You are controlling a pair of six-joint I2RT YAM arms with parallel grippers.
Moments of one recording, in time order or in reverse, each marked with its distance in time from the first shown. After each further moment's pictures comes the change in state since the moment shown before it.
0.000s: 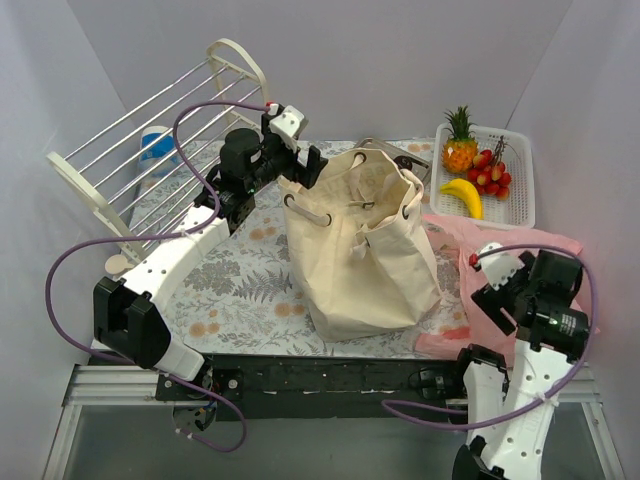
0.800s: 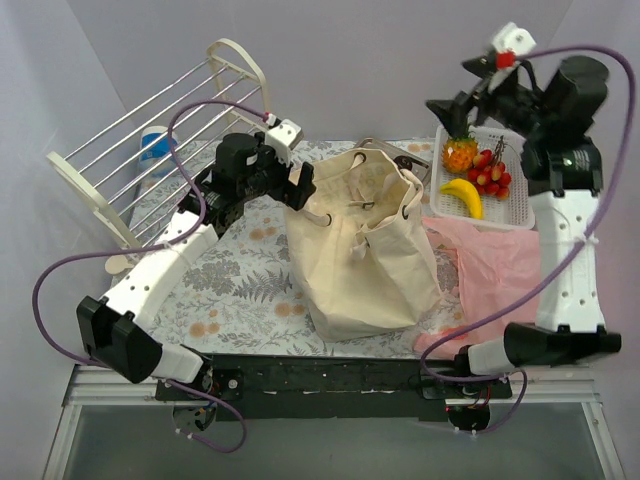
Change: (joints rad) left arm -0.002 -0.112 -0.002 -0.375 -0.012 -0.018; right arm 0.282 0.757 0.872 0.876 -0.733 0.683
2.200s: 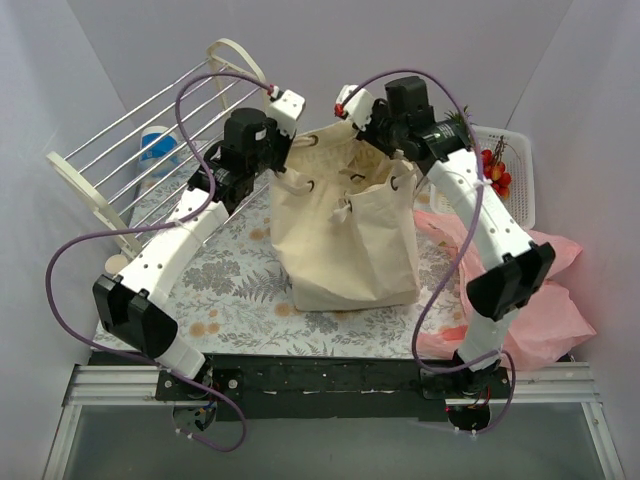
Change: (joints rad) left arm 0.000 0.177 0.239 -0.072 -0.304 0.090; right arm 0.569 0.533 0.312 -0.407 0.708 -0.374
